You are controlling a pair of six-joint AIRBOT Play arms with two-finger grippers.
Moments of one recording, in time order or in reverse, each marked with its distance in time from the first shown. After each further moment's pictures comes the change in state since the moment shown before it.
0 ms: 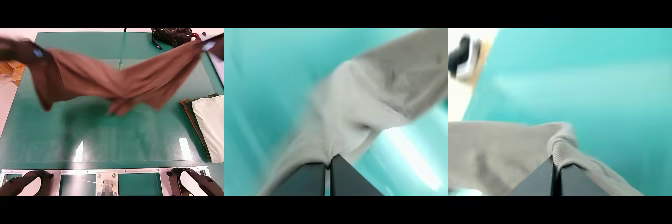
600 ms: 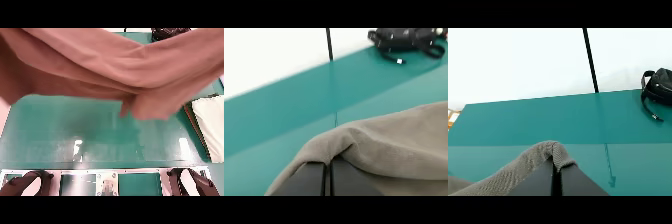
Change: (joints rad) left arm 0.000 0.095 0.244 0.256 -0.005 -0.059; right arm -0.170 0.185 0.121 -0.056 0.001 0.021
